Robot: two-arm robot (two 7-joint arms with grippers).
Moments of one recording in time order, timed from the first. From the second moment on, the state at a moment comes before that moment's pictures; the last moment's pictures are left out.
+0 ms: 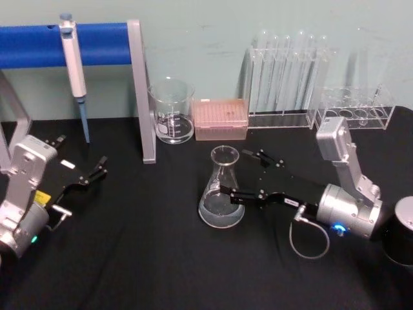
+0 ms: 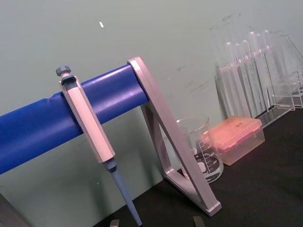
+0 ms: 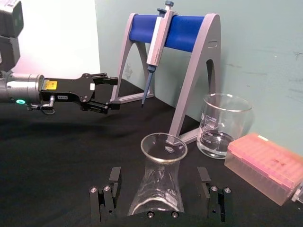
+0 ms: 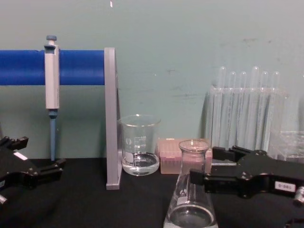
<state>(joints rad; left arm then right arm) -0.20 0.60 0.45 -1.41 -0.25 -0.12 0.03 0.35 0.46 -0.49 -1.31 0.45 -0.09 0.67</state>
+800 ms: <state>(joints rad) -0.20 0.60 0.45 -1.41 -0.25 -0.12 0.03 0.33 0.52 -0.44 -1.36 0.50 -0.14 0.69</state>
